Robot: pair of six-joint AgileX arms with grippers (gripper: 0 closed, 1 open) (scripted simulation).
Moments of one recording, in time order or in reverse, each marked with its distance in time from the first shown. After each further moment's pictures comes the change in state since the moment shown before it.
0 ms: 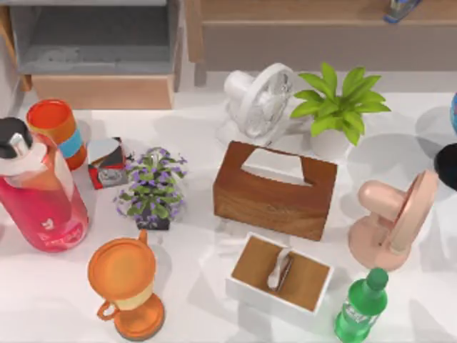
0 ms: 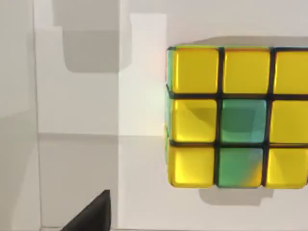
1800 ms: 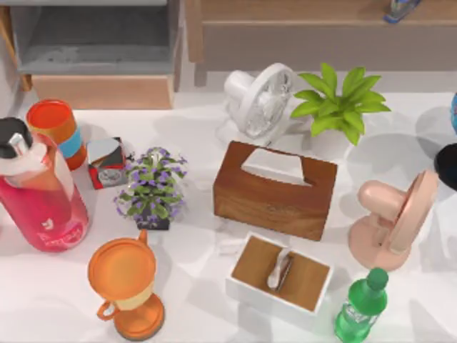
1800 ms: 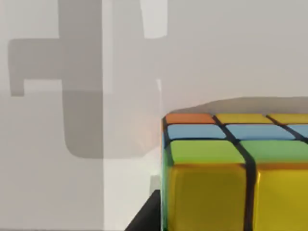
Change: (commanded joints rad) left arm -0.019 0.119 -0.001 0.126 -0.002 -0.009; right arm 0.000 0.000 0.000 0.000 0.000 0.000
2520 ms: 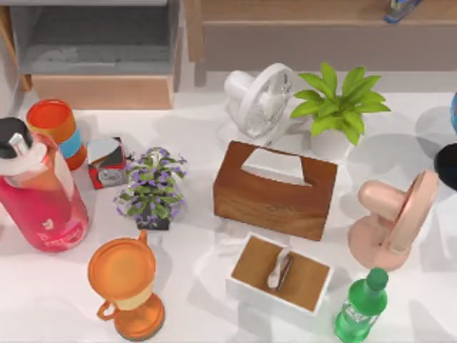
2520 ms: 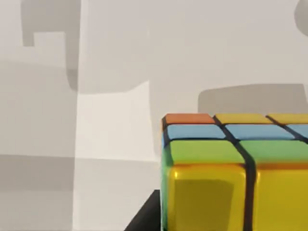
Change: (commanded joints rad) left arm 0.012 -0.069 0.060 -0.145 0.074 -0.066; right arm 0.000 0.000 0.000 0.000 0.000 0.000
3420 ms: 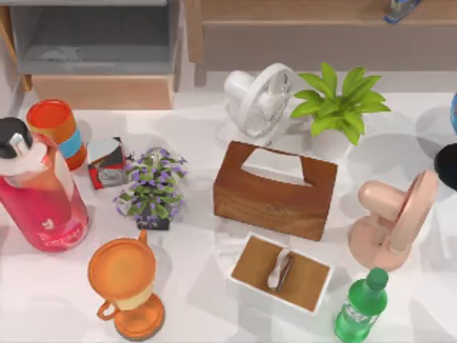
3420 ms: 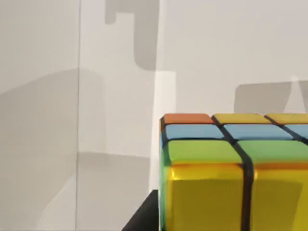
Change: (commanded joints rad) left arm -0.035 -0.061 -0.038 0.070 -0.187 0.031; right arm 0.000 0.000 0.000 0.000 0.000 0.000
